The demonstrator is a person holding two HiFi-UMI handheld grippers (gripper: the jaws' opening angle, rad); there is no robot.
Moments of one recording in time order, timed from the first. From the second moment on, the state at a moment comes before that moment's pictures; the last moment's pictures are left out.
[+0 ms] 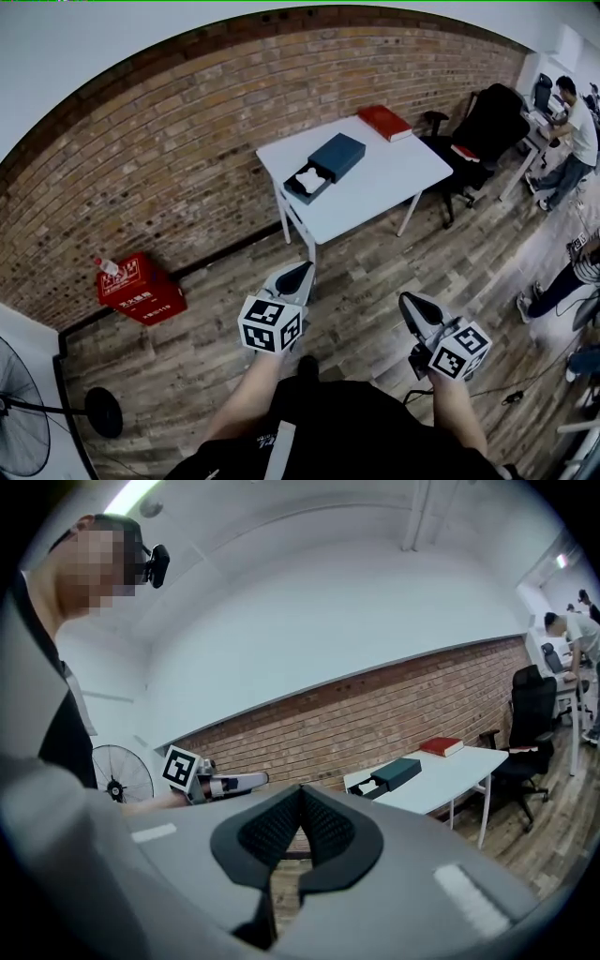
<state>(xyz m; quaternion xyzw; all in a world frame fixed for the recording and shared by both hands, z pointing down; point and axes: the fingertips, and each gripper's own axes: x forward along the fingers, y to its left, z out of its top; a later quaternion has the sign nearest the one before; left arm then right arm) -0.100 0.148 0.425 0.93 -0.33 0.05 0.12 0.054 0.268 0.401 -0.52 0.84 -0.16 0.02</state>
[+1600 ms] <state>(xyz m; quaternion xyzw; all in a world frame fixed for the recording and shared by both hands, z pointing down) -0.053 -0.183 0.478 0.91 -0.36 0.10 0.17 0.095 -0.112 0.460 -0.44 0.86 -0.24 0.00</state>
